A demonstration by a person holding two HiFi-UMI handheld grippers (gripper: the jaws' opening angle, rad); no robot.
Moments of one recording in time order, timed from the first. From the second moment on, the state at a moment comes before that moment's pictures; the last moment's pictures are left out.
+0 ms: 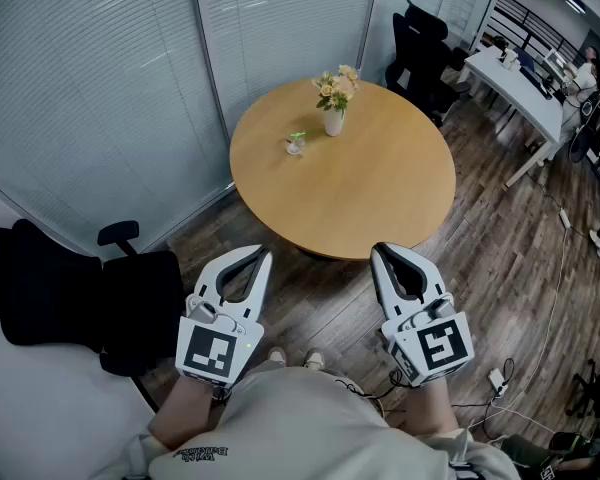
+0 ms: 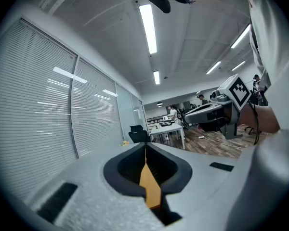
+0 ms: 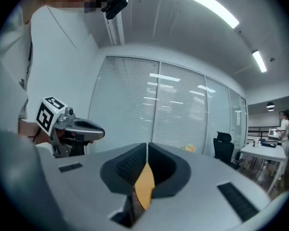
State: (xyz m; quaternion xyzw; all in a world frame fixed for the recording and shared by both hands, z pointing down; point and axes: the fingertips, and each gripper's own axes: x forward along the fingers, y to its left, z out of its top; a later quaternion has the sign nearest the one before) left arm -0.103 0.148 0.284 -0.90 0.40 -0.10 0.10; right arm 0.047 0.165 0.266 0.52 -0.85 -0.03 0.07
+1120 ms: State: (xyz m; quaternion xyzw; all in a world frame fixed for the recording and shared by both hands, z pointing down) left arm -0.053 0.165 0.281 -0.90 0.42 -0.09 0.07; right arm 0.090 0.171 0.277 0.50 -0.87 -0.02 0.05
